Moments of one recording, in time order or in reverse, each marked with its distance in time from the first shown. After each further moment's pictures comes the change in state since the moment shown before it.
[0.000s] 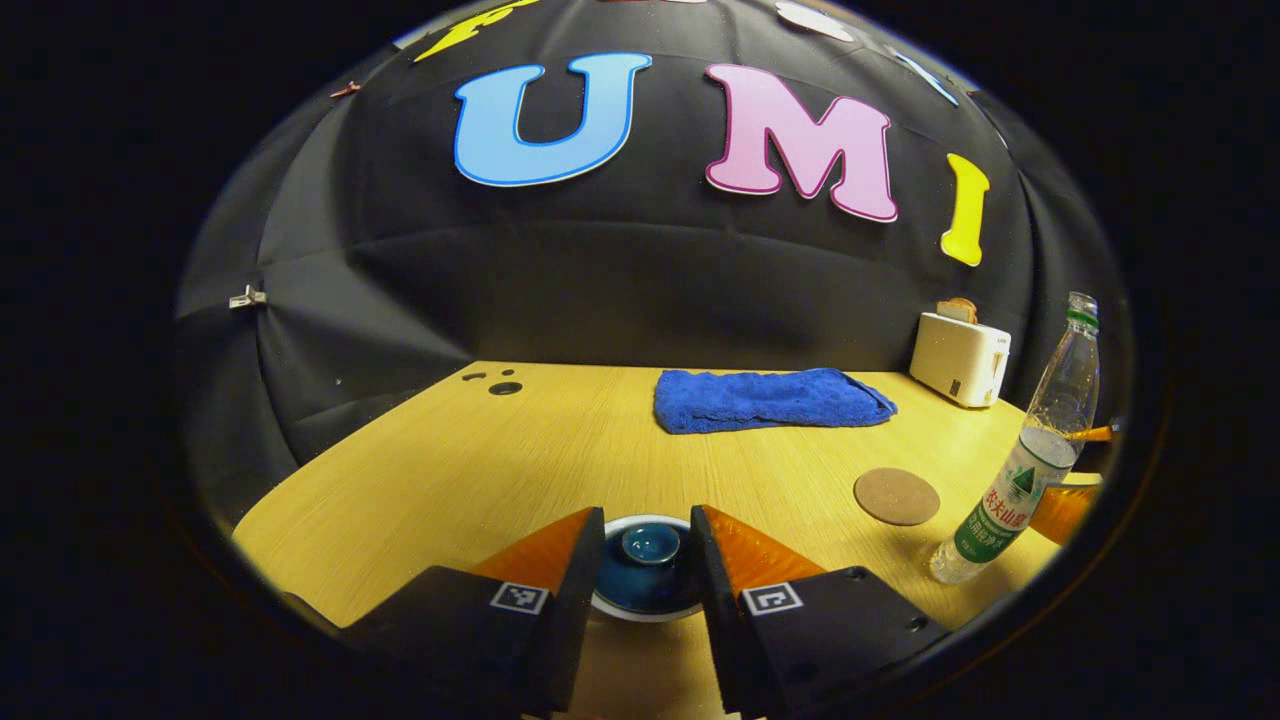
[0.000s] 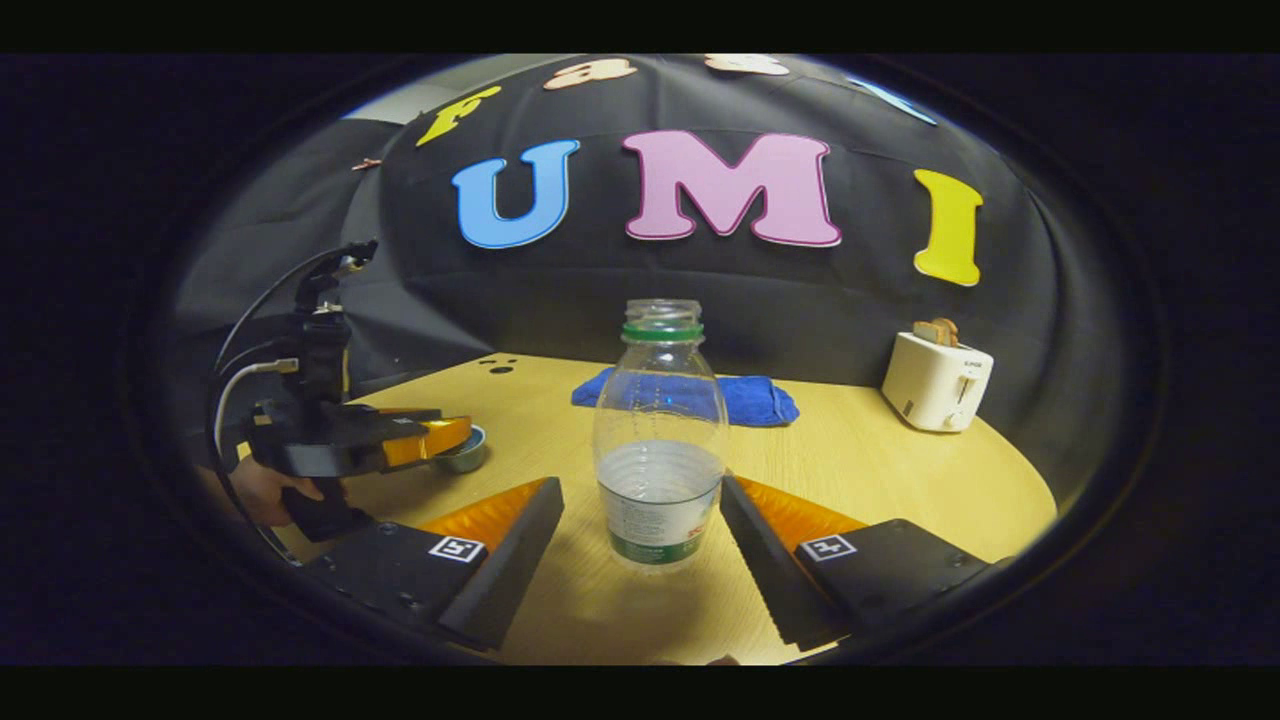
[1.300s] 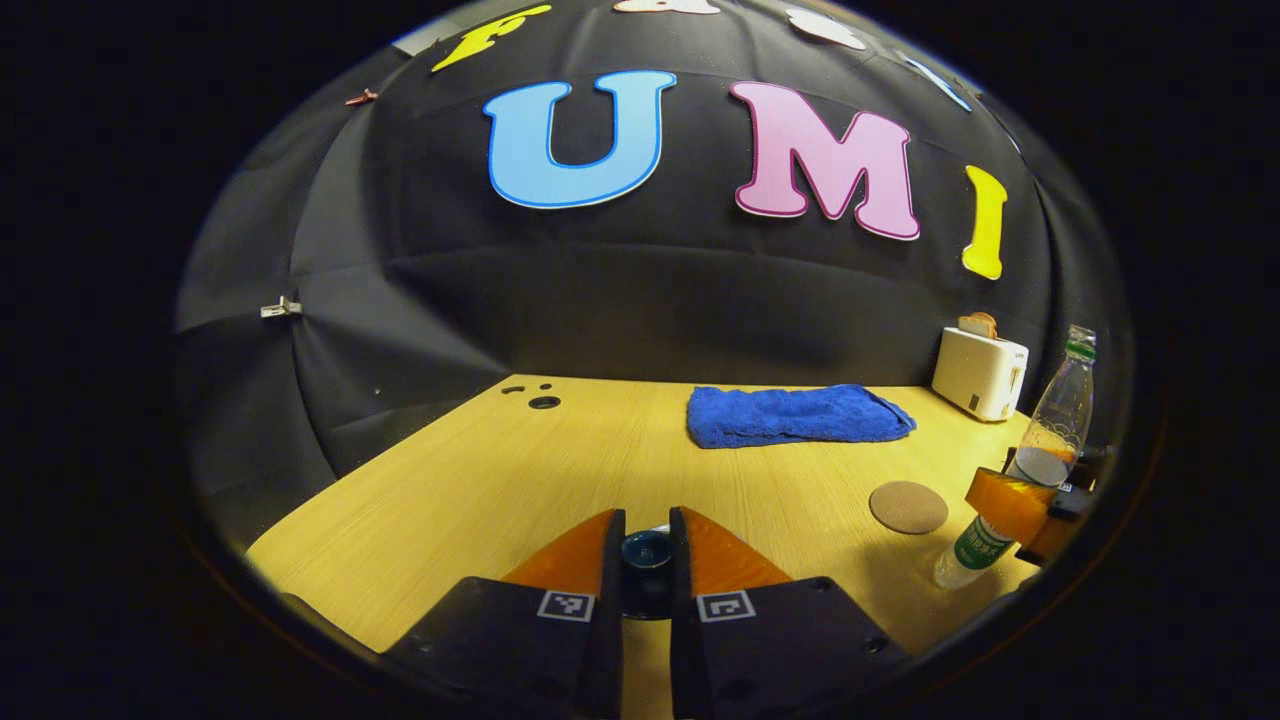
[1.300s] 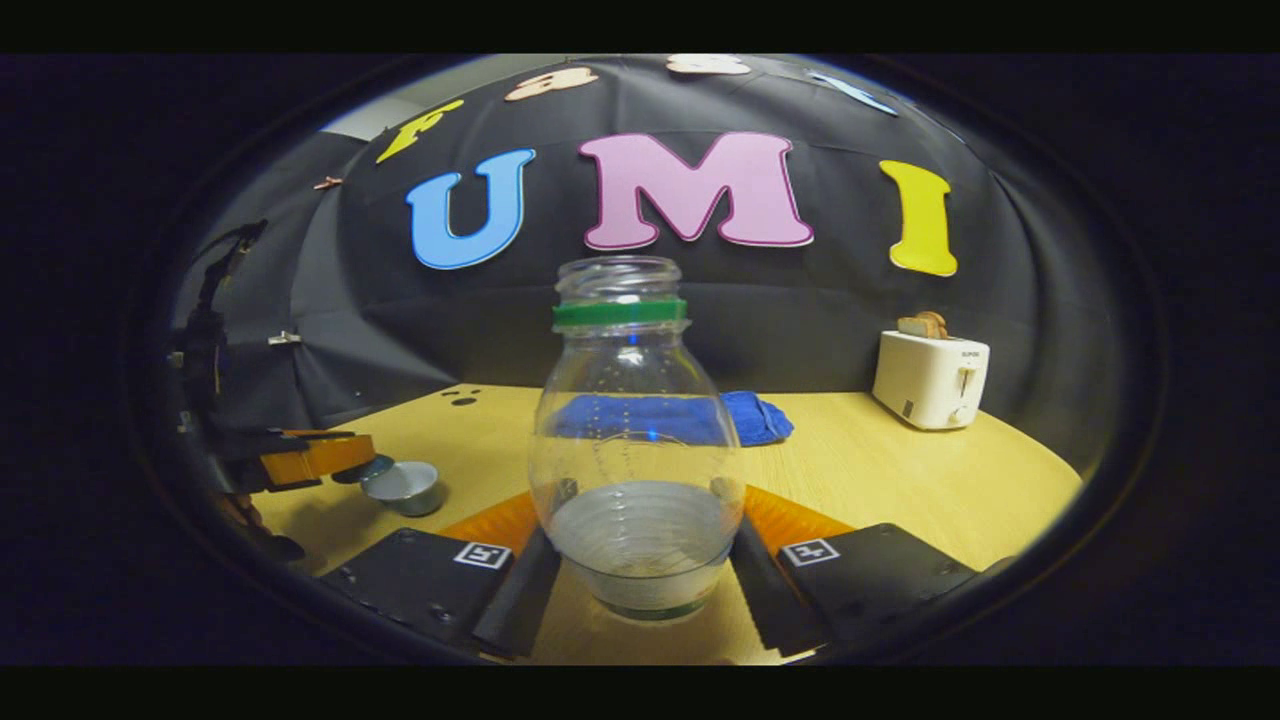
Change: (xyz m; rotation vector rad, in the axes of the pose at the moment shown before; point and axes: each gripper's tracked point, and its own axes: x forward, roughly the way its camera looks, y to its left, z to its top) left arm -0.030 0.028 0.018 -0.022 -0.019 0.106; right arm 0.061 -0.007 0.007 0.068 -0.093 -0.085
